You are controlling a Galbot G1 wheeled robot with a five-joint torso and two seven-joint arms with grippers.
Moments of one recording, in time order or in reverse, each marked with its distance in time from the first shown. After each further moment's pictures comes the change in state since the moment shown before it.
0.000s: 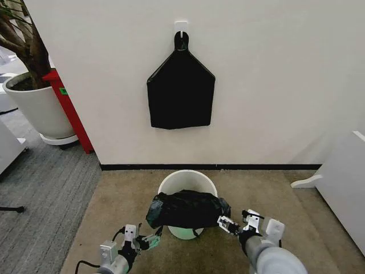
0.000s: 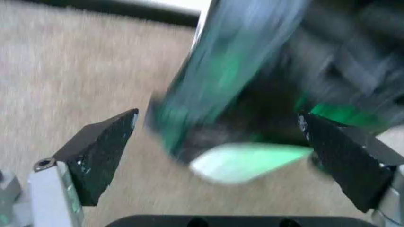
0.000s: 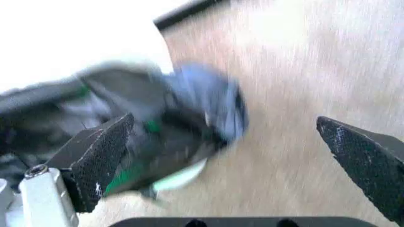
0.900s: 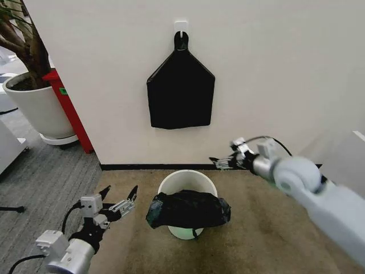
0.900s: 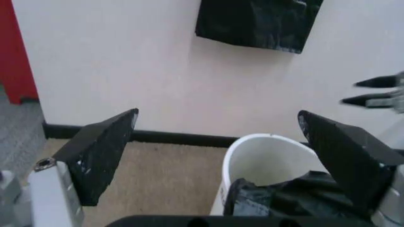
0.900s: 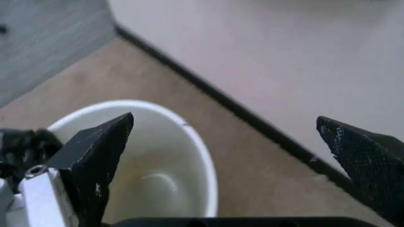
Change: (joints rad) left arm 0.297 -0.309 -0.521 -0.378 0.199 0.119 0.173; right arm 1.140 -0.476 -0.535 -0.565 -0.025 -0.150 -0.895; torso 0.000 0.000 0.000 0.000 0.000
